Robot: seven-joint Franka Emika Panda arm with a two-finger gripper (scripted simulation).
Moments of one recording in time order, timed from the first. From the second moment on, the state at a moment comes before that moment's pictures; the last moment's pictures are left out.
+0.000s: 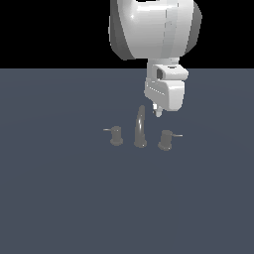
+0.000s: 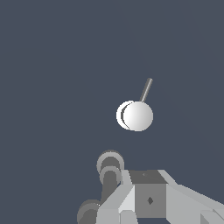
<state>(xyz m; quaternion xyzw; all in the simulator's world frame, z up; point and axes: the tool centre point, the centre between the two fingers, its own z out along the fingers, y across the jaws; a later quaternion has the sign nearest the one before) 0.012 -0.104 0.149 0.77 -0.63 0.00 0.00</state>
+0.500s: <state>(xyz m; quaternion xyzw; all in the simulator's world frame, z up) 0.036 -0.159 0.088 0.69 -0.72 0.00 0.00</state>
